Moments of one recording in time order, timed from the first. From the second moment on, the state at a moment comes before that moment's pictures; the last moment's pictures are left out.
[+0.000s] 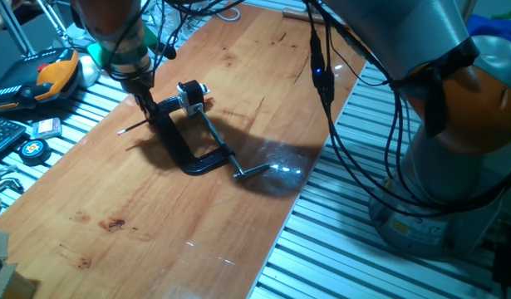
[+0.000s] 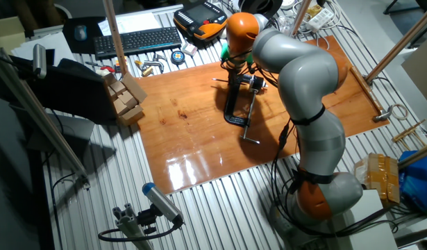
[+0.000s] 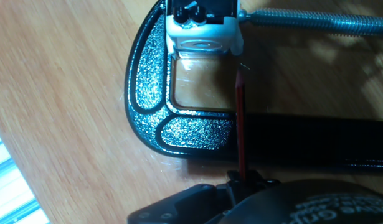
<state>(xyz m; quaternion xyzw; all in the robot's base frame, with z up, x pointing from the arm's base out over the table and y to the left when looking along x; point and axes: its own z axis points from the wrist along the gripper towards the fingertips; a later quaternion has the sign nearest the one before) 0.681 0.048 0.069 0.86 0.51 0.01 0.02</state>
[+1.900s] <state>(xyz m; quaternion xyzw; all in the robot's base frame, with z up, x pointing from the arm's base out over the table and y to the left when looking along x) 0.700 0.040 0.068 0.86 0.52 0.00 0.02</state>
